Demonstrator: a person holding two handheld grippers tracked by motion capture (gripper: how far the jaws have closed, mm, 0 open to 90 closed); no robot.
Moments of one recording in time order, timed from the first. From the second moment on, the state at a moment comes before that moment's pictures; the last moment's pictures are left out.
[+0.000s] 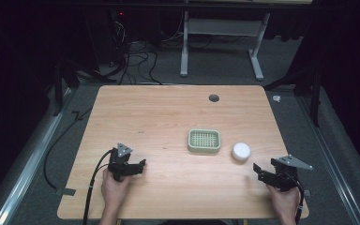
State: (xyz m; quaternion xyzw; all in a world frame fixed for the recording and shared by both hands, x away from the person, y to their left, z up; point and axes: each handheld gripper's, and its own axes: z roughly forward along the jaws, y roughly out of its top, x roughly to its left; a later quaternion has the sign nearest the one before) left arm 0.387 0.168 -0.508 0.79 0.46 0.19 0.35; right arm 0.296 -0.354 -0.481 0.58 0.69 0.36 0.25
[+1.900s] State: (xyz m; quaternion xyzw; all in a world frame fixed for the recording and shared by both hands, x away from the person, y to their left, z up) left arm 0.387 0.168 -0.508 0.79 0.46 0.19 0.35; right arm 0.368 -0.304 -0.491 0.55 0.73 0.34 0.23
